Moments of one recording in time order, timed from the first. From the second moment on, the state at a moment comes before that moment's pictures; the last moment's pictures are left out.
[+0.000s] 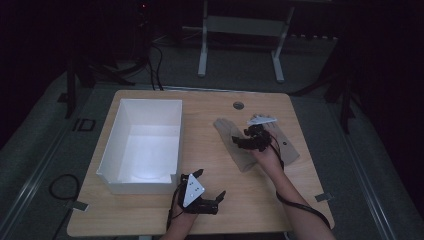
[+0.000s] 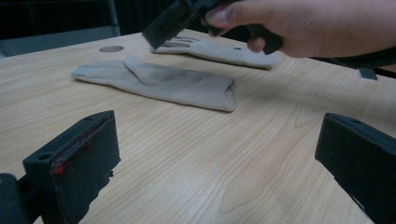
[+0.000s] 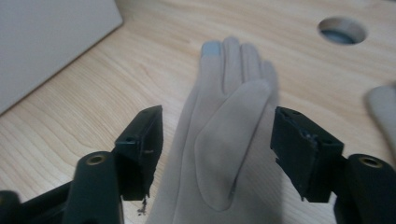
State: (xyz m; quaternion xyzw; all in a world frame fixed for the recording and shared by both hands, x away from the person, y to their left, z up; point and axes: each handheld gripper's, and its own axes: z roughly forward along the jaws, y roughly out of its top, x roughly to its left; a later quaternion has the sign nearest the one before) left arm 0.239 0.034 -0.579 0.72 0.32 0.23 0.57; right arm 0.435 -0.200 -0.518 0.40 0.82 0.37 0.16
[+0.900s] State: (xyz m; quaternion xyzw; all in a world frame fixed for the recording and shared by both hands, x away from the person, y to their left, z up) left arm 0.240 0.034 -0.579 0.72 0.32 0.23 0.57; right arm 0.450 -0.193 -0.559 0.41 0.83 0.31 0.19
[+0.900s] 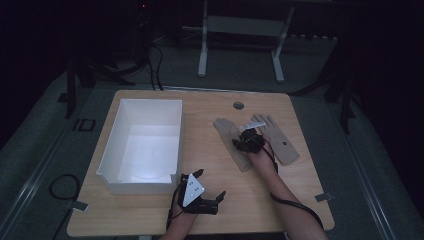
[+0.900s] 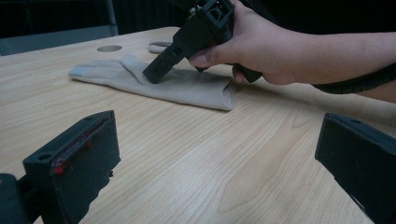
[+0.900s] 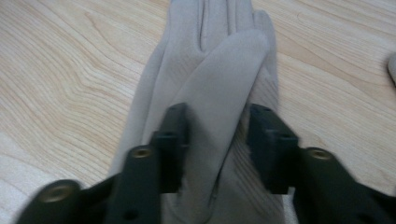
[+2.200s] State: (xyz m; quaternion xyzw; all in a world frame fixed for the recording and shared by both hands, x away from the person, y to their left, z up) left arm 0.238 0.032 -0.579 0.72 0.32 0.24 0.57; right arm 0.351 -0.207 -0.511 0.55 0.69 0.39 0.23
